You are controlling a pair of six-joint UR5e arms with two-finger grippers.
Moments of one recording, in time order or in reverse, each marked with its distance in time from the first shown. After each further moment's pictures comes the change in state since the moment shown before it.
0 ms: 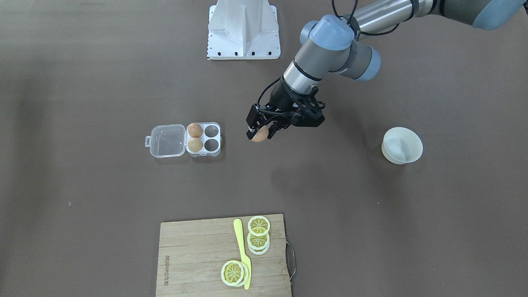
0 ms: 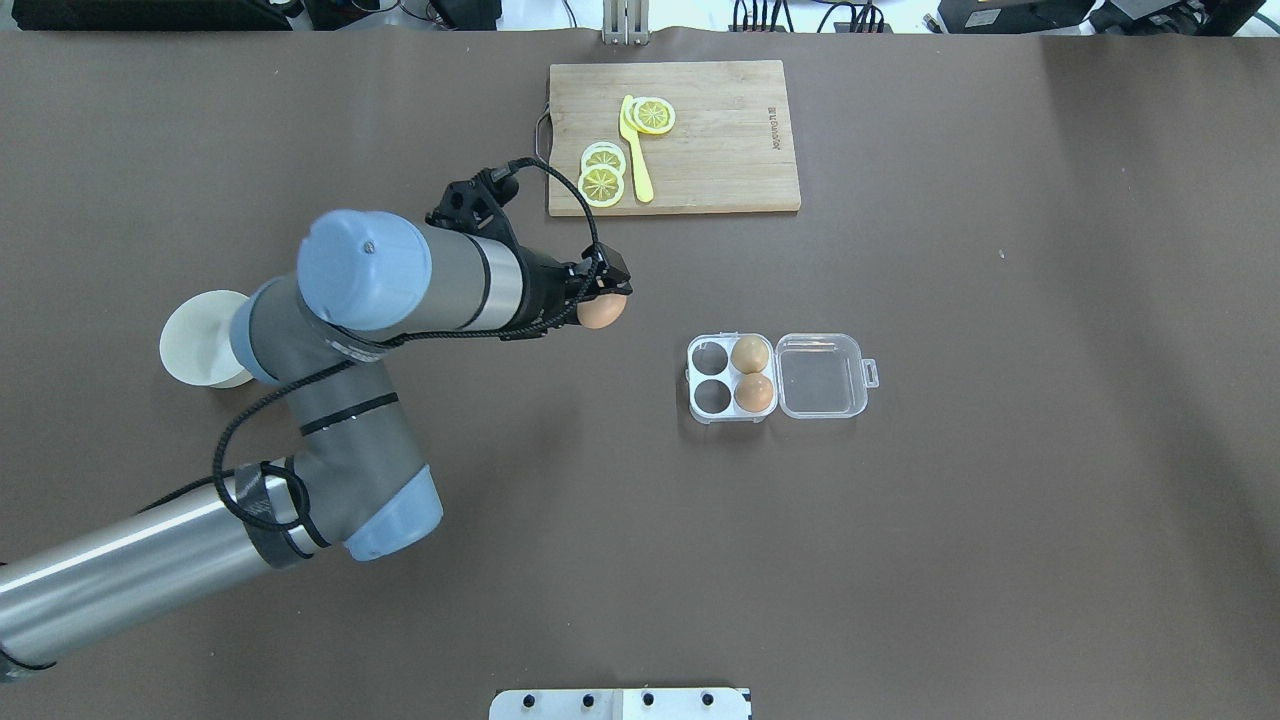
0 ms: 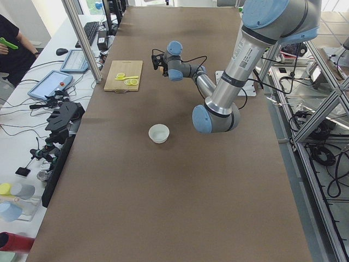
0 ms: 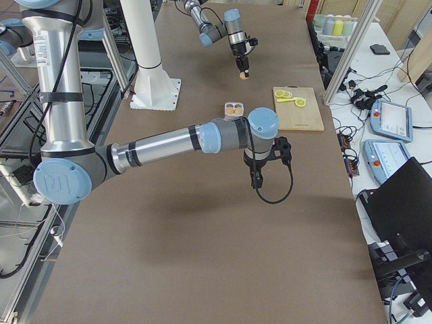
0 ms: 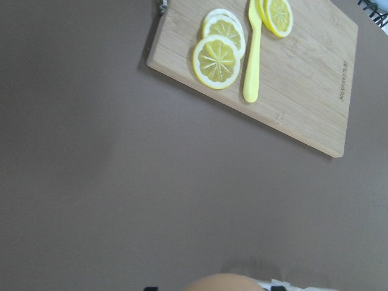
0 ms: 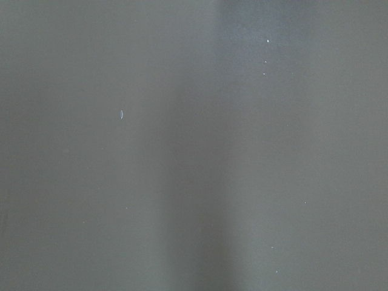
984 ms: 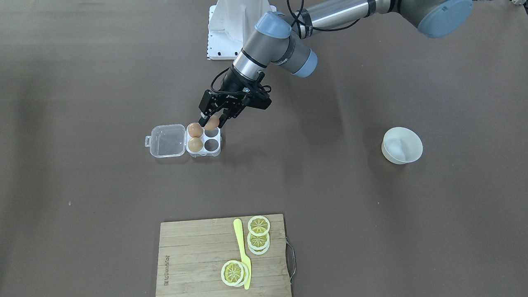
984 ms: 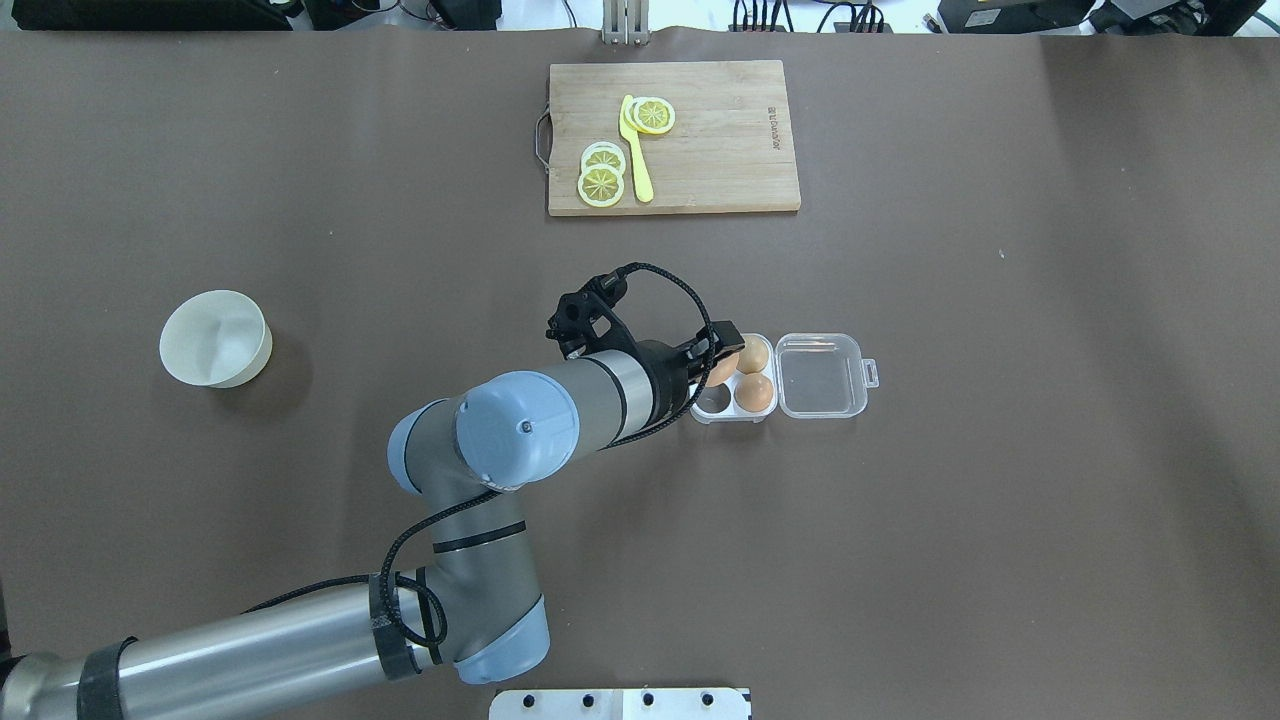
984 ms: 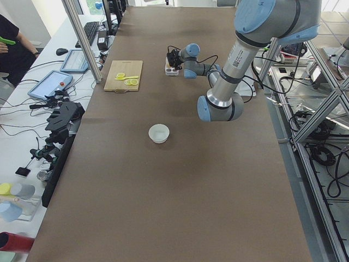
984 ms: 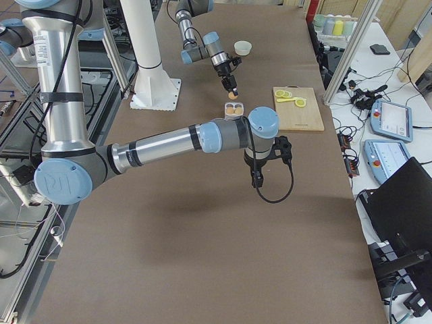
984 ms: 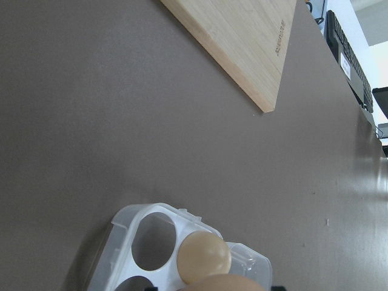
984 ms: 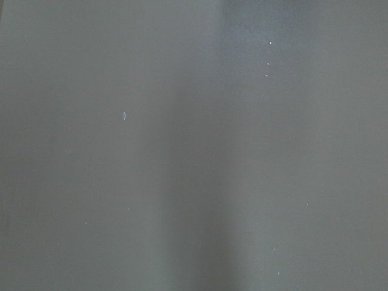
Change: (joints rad) left arm 0.186 -0.138 0.159 -0.132 0.294 -0.120; right arm 0.000 0.003 0.001 -0.001 0.001 0.000
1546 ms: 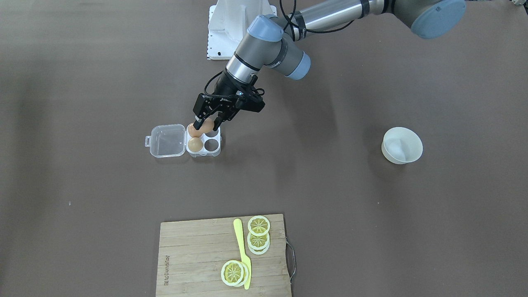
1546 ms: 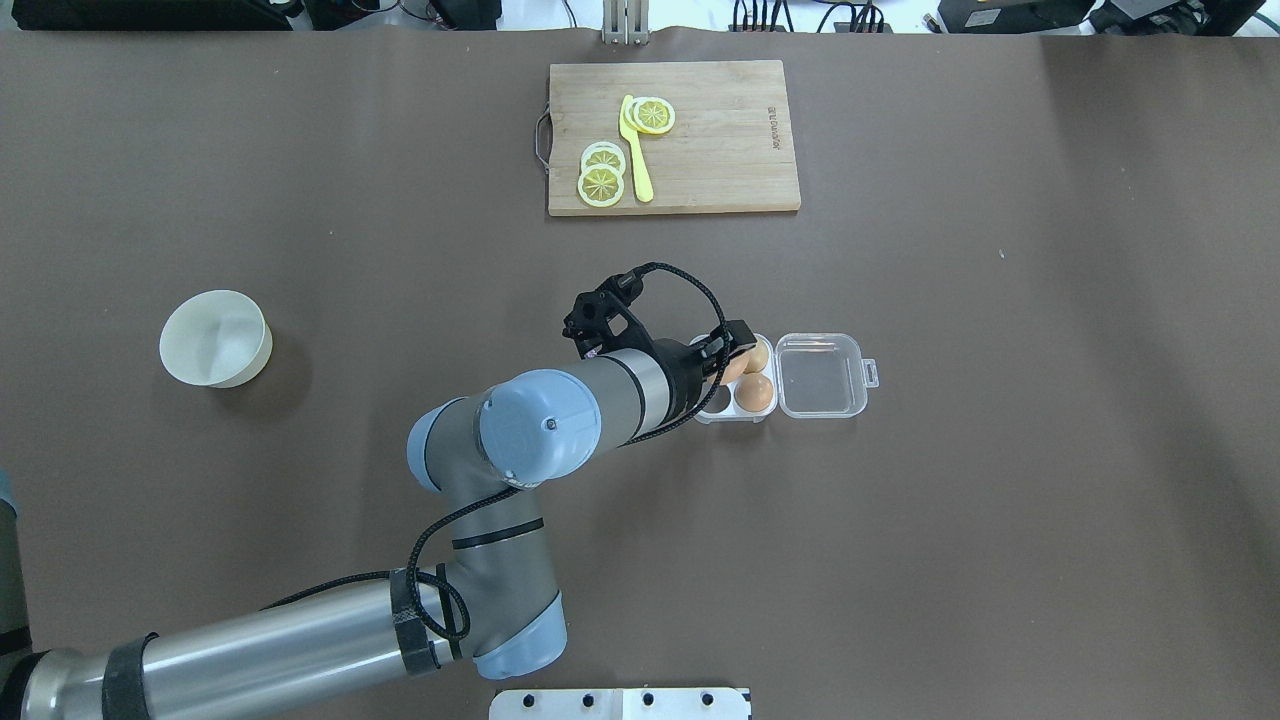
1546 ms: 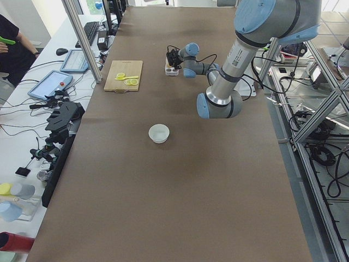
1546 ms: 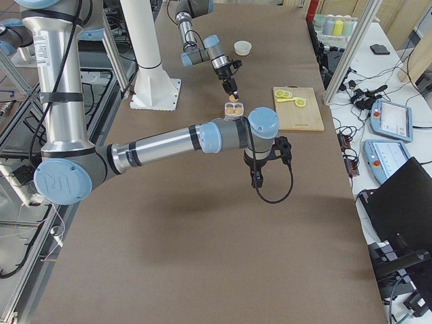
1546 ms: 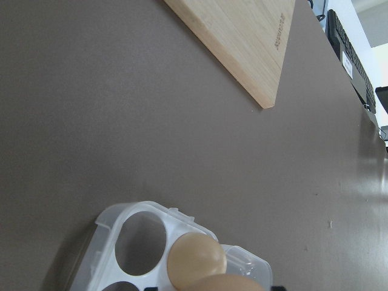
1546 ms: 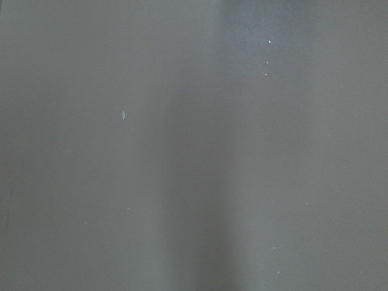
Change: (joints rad) left arm 0.001 -0.024 0.034 -0.002 0.003 0.006; right arm 0.000 -0.001 0.000 -0.001 0.000 0.000
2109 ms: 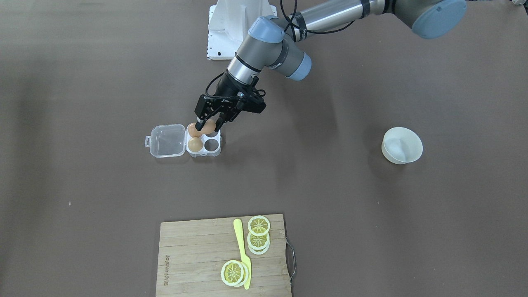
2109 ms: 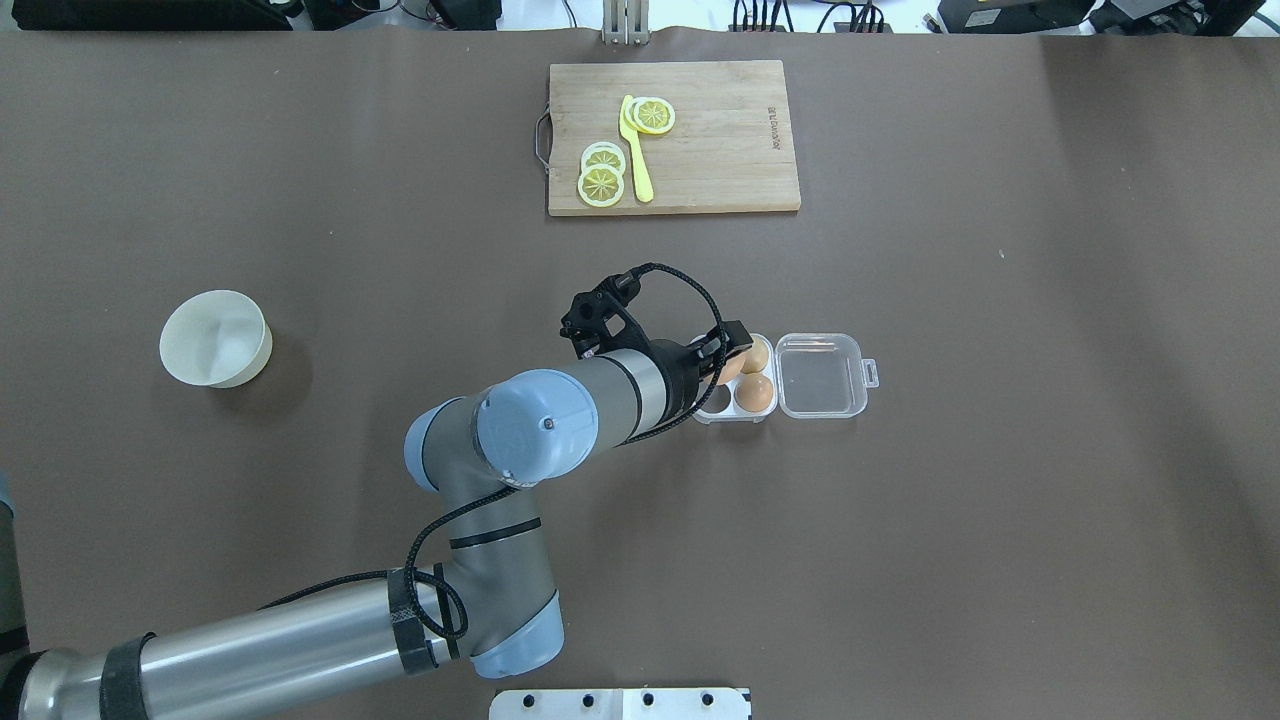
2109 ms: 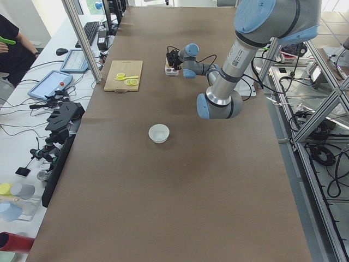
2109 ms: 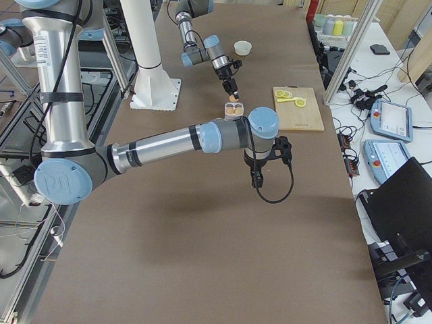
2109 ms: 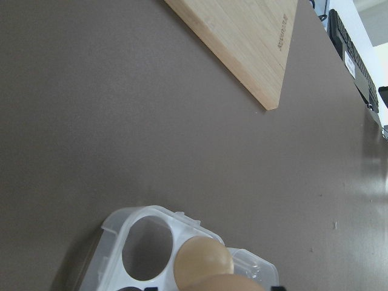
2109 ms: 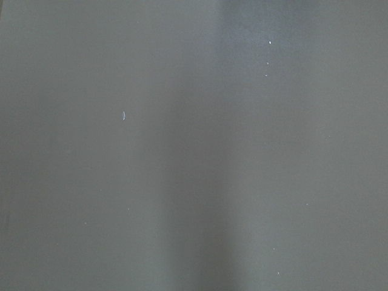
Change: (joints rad) left arm -0.001 0.004 0.001 0.000 -0.001 0.005; right arm 0.000 0.001 0.000 0.001 0.000 0.000
